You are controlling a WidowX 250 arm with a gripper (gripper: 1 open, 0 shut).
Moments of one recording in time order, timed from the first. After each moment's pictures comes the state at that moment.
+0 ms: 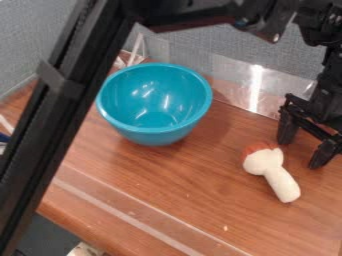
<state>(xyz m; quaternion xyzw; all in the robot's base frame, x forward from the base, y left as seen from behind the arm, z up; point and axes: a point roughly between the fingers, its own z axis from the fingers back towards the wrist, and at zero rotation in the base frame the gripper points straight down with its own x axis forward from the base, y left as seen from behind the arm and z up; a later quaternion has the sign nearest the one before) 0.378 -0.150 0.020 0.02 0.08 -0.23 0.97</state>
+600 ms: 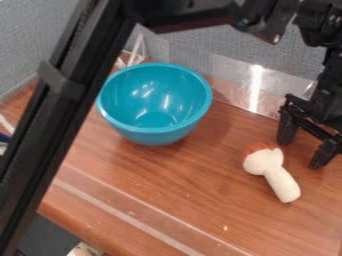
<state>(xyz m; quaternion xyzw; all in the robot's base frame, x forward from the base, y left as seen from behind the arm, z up) 0.375 -0.148 0.019 0.02 0.09 -0.22 0.97</state>
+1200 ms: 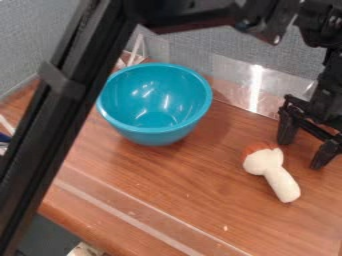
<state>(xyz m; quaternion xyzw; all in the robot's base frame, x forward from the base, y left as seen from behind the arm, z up) 0.372 -0.147 0.019 0.02 0.10 -0.21 0.97</state>
